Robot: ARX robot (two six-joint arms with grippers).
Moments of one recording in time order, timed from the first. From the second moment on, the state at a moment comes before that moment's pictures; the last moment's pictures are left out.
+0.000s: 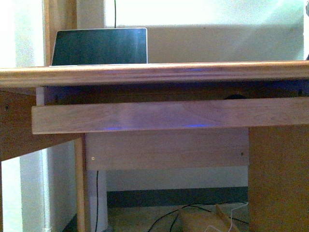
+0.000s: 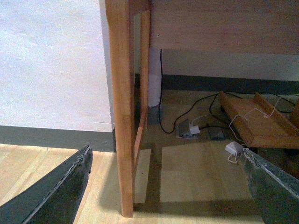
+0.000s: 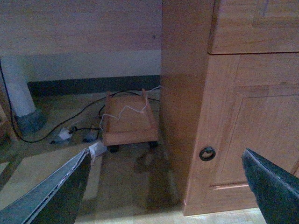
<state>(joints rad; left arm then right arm) 0.00 0.00 0.01 0.00 0.00 -0.01 0.00 0.00 0.02 0.00 0.00 0.00</state>
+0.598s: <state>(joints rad) 0.00 0.00 0.01 0.00 0.00 0.00 0.00 0.00 0.02 0.00 0.00 0.00</state>
